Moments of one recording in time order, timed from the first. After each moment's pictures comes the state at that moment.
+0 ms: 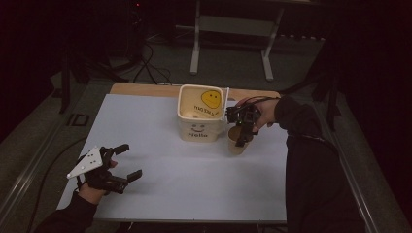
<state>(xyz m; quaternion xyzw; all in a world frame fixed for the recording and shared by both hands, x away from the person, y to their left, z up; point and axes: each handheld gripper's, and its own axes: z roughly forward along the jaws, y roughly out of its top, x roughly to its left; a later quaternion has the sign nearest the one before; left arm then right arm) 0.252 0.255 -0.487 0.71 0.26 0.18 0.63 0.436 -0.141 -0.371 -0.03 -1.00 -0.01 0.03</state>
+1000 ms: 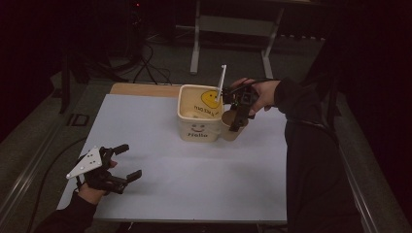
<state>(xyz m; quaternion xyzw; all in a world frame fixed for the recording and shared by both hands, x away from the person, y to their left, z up) 0.251 0.256 -0.487 0.71 0.26 0.18 0.63 0.444 -0.119 -0.312 -0.02 -1.00 -0.04 0.02</state>
